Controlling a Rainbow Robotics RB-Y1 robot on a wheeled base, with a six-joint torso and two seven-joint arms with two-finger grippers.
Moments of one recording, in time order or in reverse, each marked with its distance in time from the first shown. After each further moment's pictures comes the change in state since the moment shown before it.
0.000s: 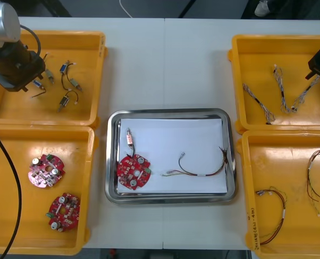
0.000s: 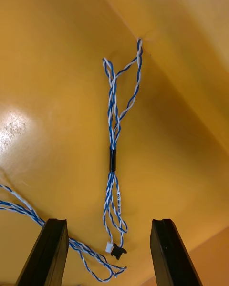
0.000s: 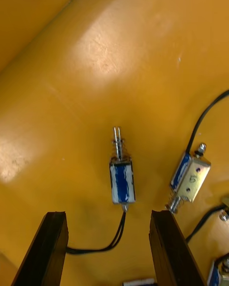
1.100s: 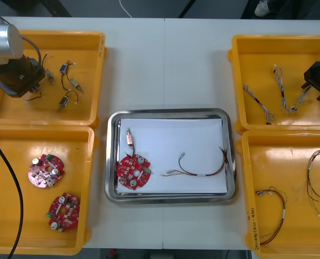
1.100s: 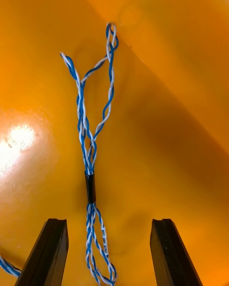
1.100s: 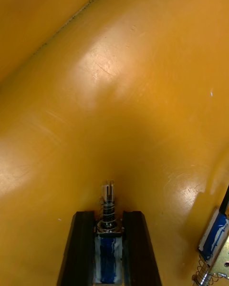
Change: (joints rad) right arm -0.001 -0.016 -0.003 0.183 -0.036 -0.213 0.000; left arm -0.002 0.000 -0.001 0.174 -0.001 -0.237 -0.028
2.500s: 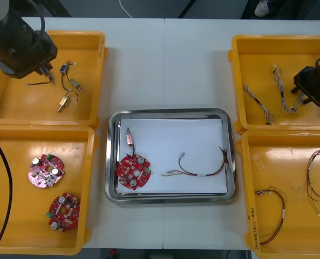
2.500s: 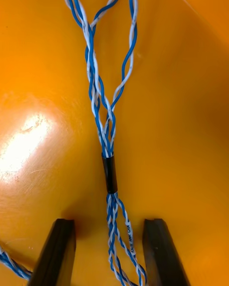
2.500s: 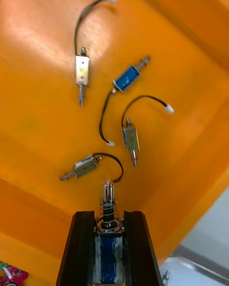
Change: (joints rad) right arm 0.035 0.030 0.024 0.001 -0.098 -0.038 -0.052; left arm 0.133 0.000 -0.026 -0.821 0.204 0.609 -0.001
